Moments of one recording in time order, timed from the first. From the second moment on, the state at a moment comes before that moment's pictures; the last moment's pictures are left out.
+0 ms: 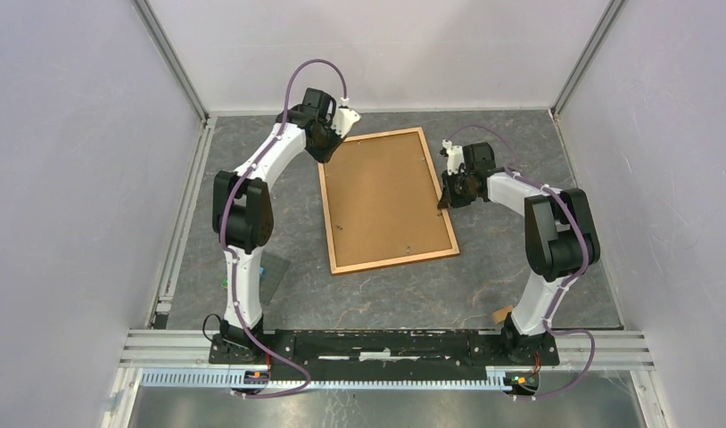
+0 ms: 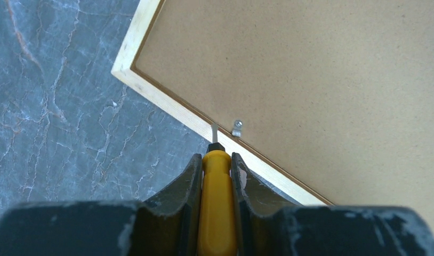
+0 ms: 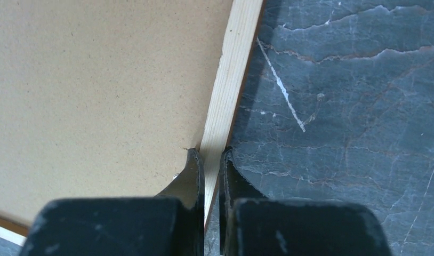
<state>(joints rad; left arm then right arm) -0.32 2.16 1.94 -0.77 0.09 0.52 0.20 1.84 1.12 -0.30 -0.28 -0.06</state>
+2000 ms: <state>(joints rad) -0.34 2.10 1.81 -0.80 0.08 0.51 0.20 1.79 1.03 -0.21 -0.27 0.00</state>
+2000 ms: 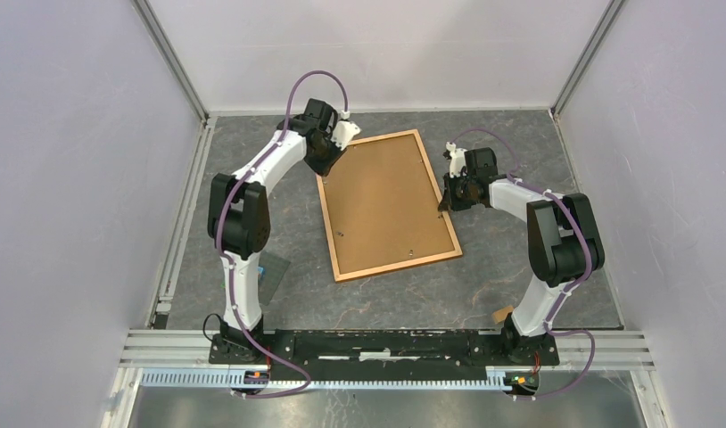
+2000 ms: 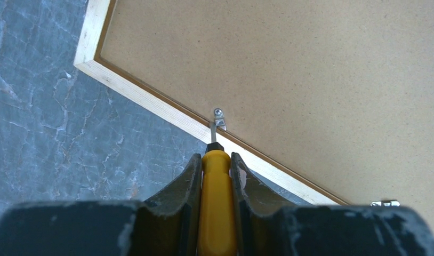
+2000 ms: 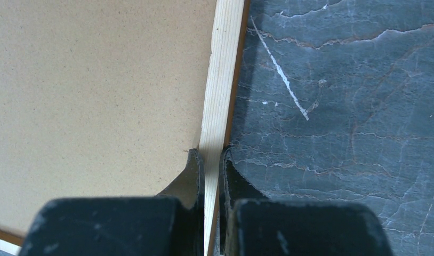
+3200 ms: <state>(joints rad) -0.33 2.06 1.76 -0.82 0.18 0.42 0.20 1.79 1.03 -0.20 -0.29 0.00</state>
